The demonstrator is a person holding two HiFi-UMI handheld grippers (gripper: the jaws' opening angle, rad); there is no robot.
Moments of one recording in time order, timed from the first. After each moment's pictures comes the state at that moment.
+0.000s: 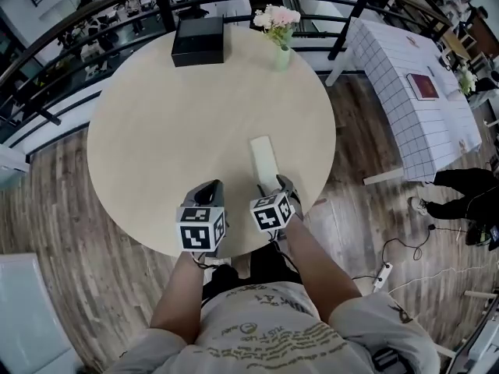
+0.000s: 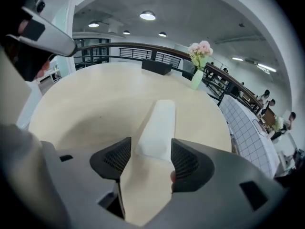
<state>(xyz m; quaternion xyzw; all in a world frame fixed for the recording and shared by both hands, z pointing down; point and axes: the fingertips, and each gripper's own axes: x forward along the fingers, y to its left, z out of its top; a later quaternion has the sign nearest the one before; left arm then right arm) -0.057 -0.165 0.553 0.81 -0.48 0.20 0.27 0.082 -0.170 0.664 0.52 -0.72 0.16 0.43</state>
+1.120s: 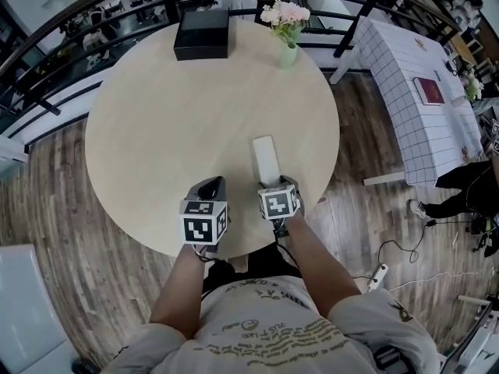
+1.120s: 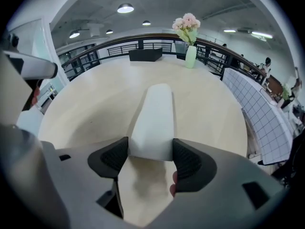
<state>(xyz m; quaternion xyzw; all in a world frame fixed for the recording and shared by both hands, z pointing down) -0.050 -0.180 0.578 0.80 -0.48 0.21 0.30 0.096 -0.182 0.691 0.52 -0.70 0.28 0.40</state>
